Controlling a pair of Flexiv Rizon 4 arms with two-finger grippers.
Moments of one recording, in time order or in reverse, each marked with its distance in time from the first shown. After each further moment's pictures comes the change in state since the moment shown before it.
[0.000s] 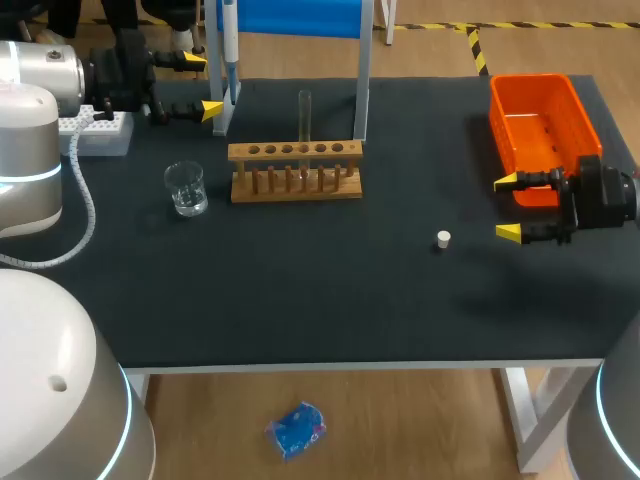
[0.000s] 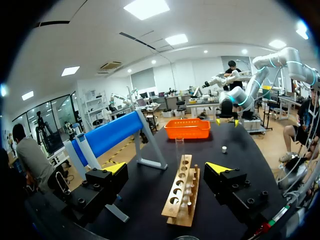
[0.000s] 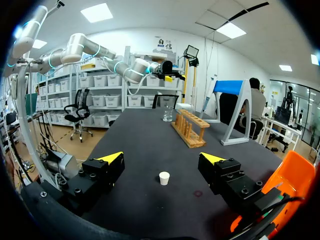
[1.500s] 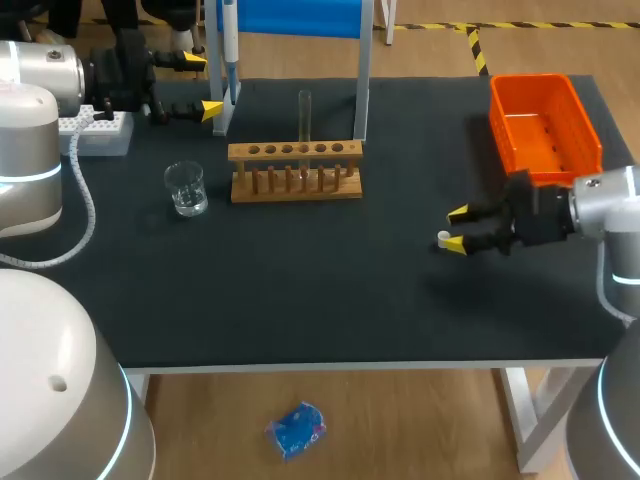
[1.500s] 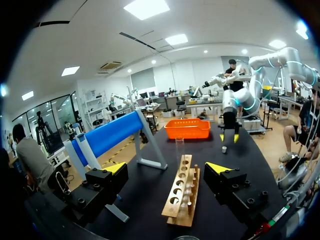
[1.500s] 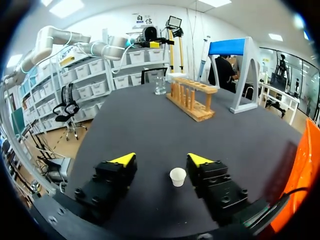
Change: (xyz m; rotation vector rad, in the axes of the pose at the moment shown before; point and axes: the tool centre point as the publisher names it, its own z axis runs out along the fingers) left arm 0.000 0.000 0.000 0.000 0.000 0.000; right arm 0.013 -0.038 0.078 0.212 -0.068 0.185
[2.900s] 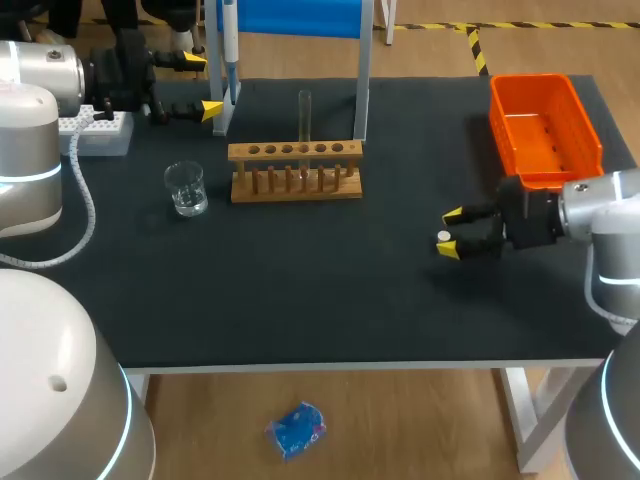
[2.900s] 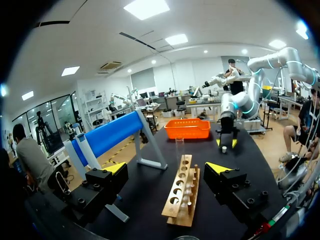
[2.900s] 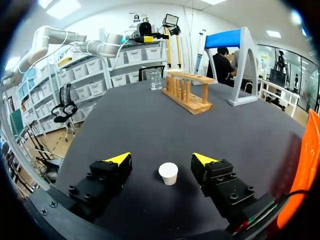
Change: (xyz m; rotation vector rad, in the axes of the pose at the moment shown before) left arm 0.000 0.000 0.000 0.000 0.000 0.000; right arm -0.015 -0.016 0.015 0.005 -0.004 0.019
